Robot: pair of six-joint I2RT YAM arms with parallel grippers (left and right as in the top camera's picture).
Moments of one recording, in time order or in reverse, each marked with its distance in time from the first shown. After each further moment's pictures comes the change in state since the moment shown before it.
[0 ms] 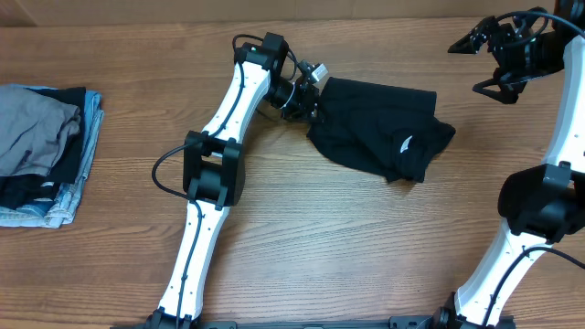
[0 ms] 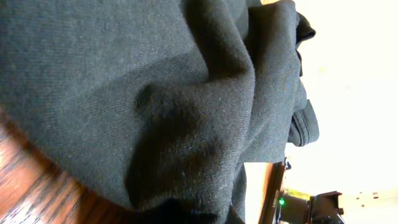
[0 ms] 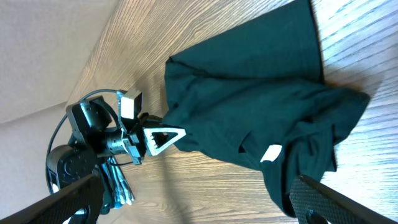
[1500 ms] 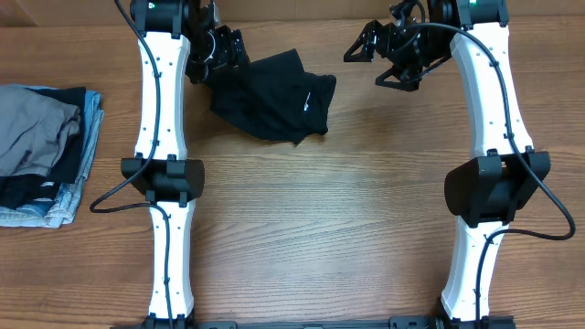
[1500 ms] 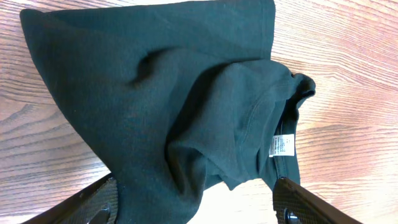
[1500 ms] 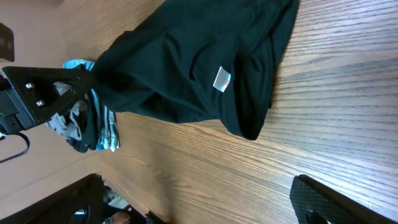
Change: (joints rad) left arm 0.219 -0.163 0.462 -0.355 -0.720 -0.470; right arm 0.379 0.077 -0.004 0.156 -0.058 -0.026
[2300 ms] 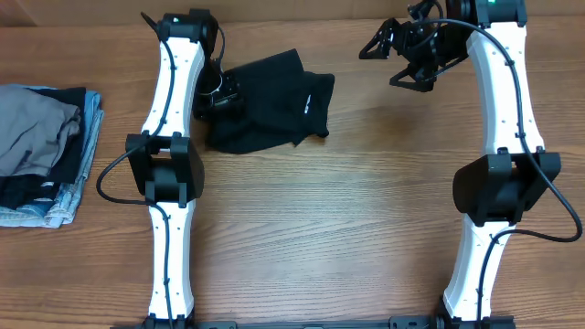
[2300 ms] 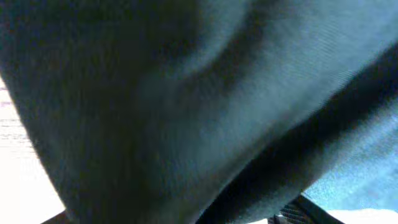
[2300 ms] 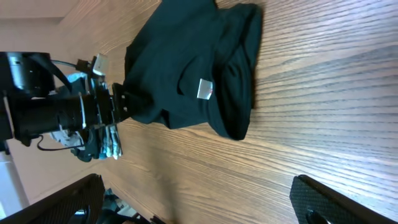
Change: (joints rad) left arm -0.001 -0.013 -0.465 0.040 -0.120 -0.003; right arm -0.064 0.000 0.000 -0.026 -0.003 0.000
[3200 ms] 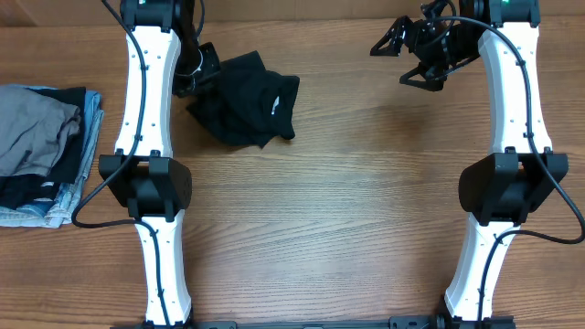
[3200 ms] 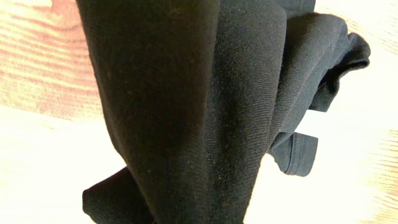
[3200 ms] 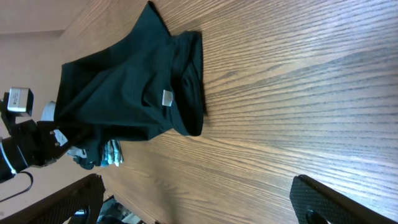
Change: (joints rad) left arm 0.021 -0.229 0.025 -0.039 -0.066 -0.097; right arm -0.040 0.000 0.000 -0.006 0.000 0.000
